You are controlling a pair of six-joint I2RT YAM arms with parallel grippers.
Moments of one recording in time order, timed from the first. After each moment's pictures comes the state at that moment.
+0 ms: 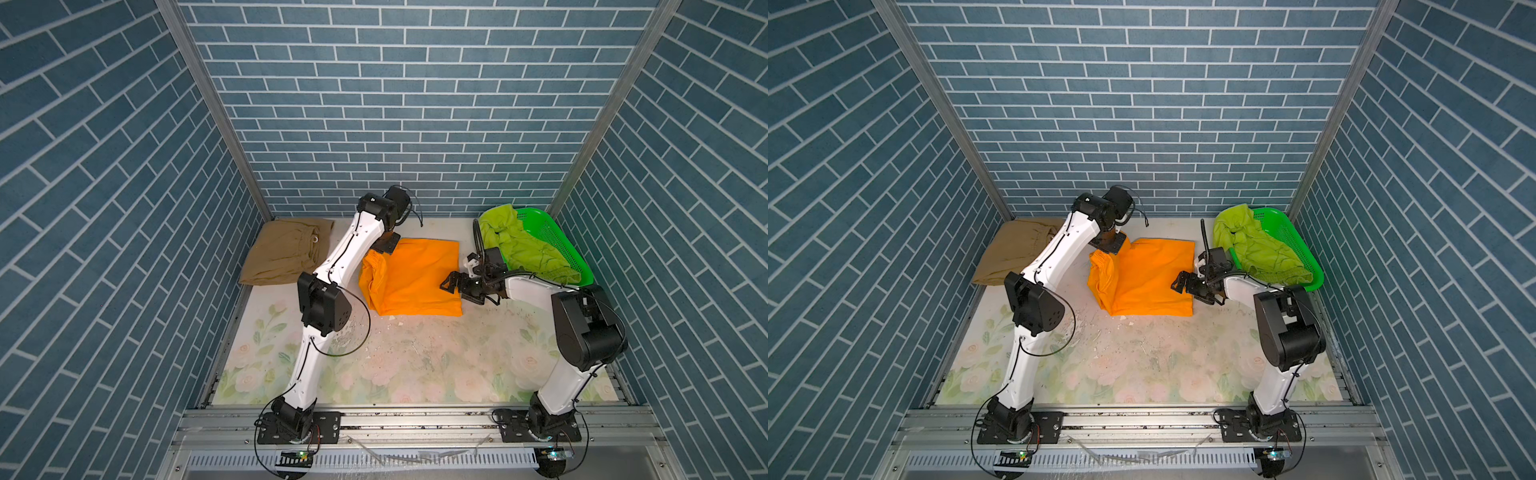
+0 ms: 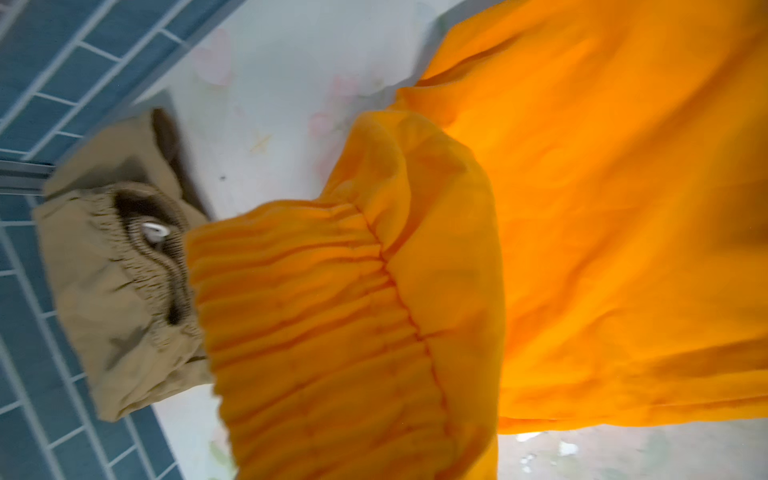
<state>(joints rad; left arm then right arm) -0.53 2.31 2.51 -1.48 -0.23 -0.09 0.35 1.77 1.00 -0.22 -0.47 0.53</state>
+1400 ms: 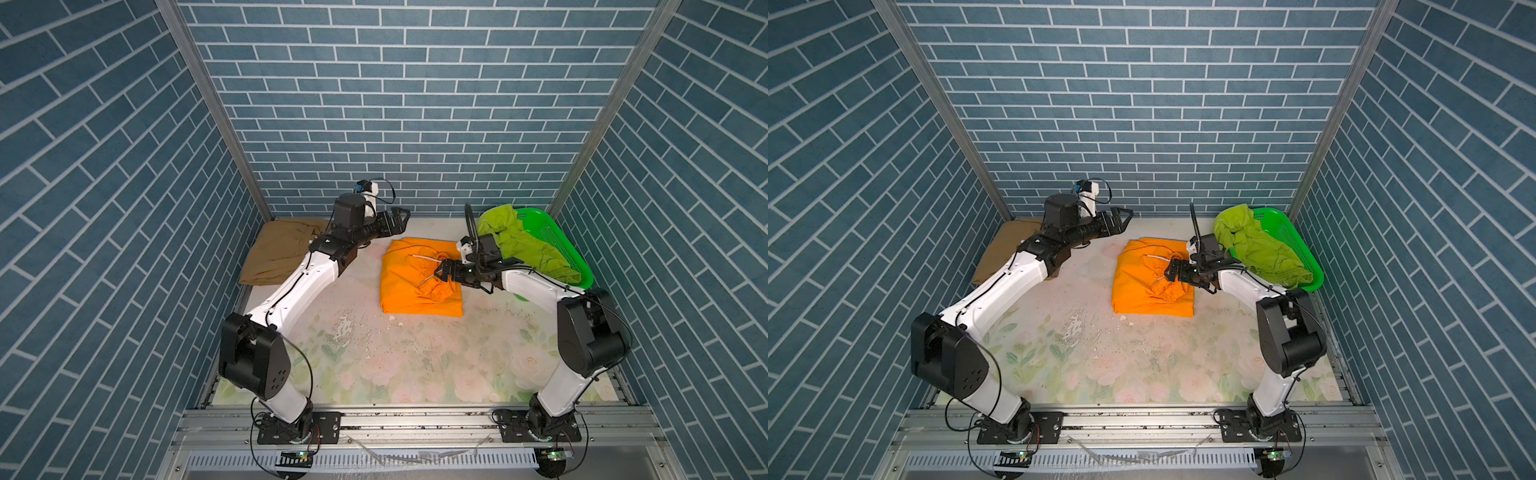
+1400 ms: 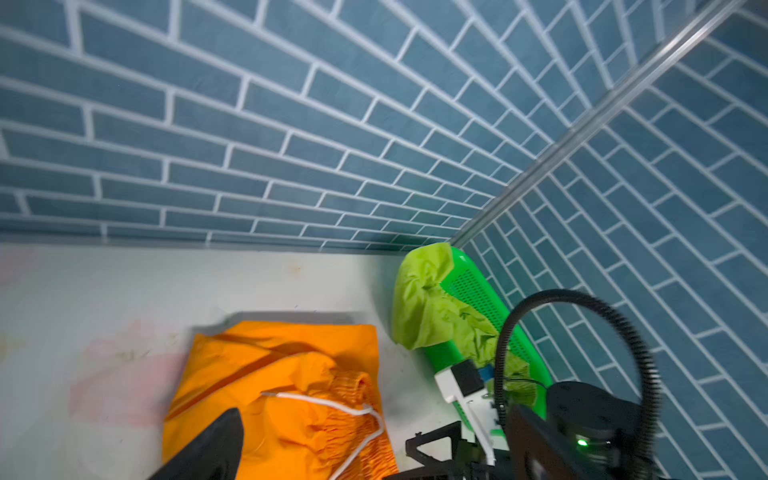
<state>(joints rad) -0.40 1.63 1.35 -0.11 0.27 -0.57 0.45 1.79 1.22 -0.36 -0.29 0.45</state>
